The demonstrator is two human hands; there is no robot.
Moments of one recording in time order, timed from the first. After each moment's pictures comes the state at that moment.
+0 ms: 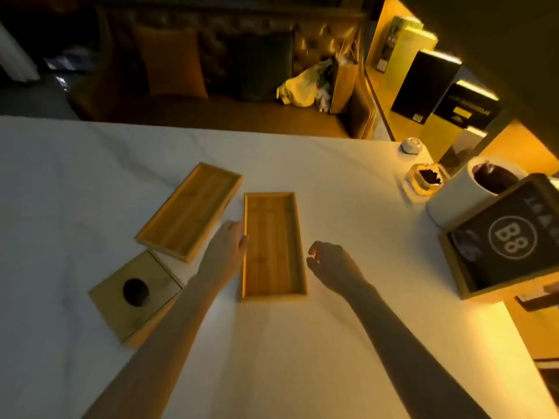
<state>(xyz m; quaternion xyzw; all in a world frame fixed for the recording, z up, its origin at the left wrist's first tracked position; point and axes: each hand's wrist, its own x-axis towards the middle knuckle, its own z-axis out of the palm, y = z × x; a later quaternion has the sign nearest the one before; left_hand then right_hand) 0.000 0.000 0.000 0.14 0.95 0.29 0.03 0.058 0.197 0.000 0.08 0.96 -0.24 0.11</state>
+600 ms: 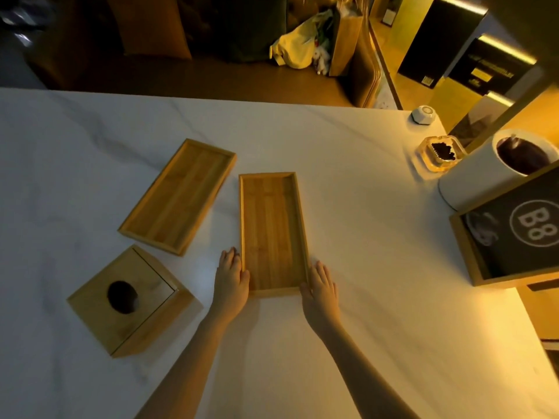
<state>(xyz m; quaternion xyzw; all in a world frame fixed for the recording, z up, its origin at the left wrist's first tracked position) 0.027 -0.004 -0.103 0.04 0.92 0.35 0.17 0.094 0.156 -0.091 0.23 0.89 -0.37 0.13</state>
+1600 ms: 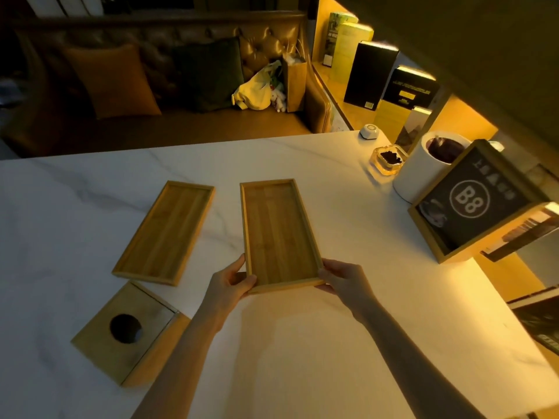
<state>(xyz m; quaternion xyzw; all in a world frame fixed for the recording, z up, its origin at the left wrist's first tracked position) 0.033 -0.011 -0.014 0.05 0.73 0.61 0.30 0.120 0.198 -0.006 0.29 0.69 -0.66 0.02</state>
